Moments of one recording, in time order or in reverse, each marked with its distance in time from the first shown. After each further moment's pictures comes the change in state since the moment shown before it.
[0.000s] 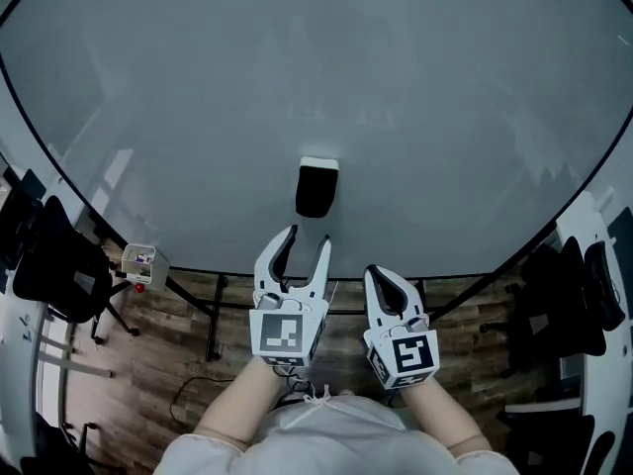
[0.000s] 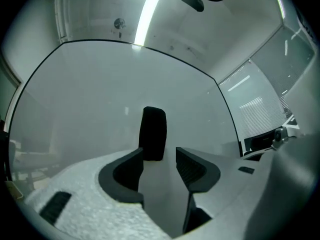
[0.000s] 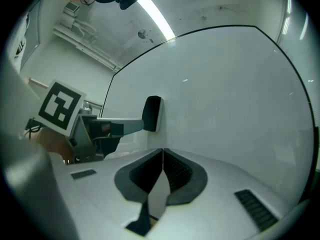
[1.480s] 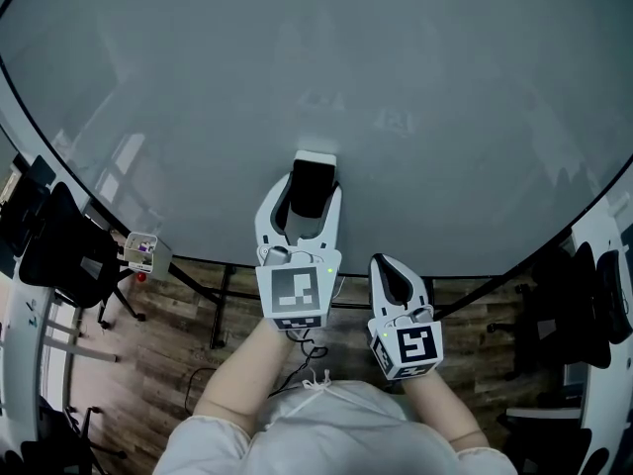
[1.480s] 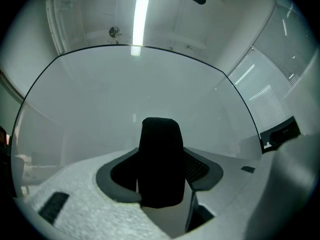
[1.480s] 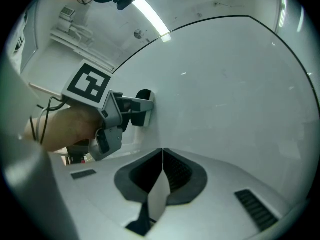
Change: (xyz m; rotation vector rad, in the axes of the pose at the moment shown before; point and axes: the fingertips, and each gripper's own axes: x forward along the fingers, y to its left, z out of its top) left arm 0.060 0.018 0.034 0.082 -0.043 0.118; right arm 0.020 -0.021 -0.016 0.039 0.006 0.022
